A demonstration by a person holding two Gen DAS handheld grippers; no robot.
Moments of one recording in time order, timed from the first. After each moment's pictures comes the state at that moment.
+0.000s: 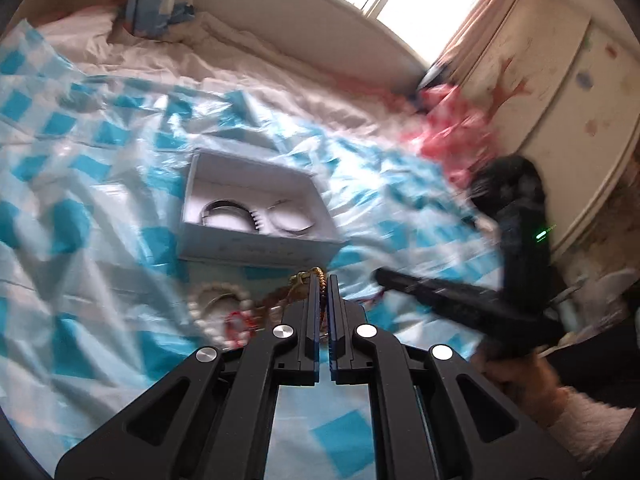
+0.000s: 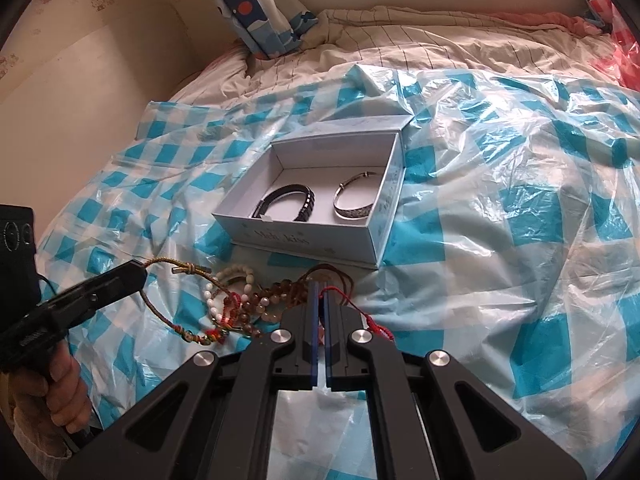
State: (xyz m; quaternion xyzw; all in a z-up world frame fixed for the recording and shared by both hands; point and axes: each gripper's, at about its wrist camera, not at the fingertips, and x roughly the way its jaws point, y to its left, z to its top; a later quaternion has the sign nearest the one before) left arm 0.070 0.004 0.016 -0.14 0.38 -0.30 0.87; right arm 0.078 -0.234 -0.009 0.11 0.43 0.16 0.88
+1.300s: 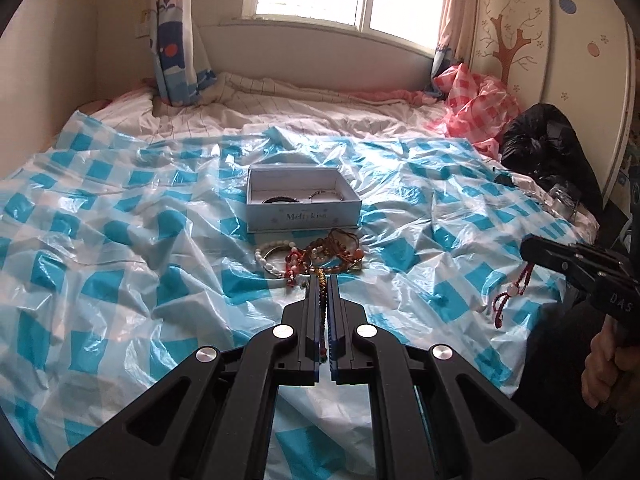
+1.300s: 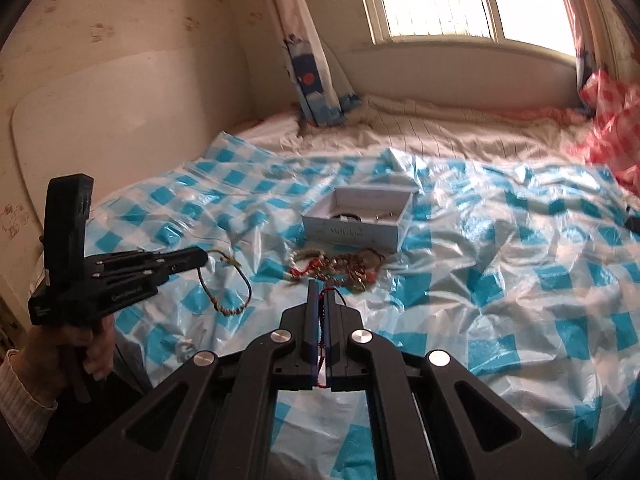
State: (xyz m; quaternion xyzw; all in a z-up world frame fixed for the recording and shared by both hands) left arm -0.091 0.009 0.048 0.01 0.31 -0.19 0.93; right arm -0.138 -0.218 0.067 0.05 0.28 0.18 0.94
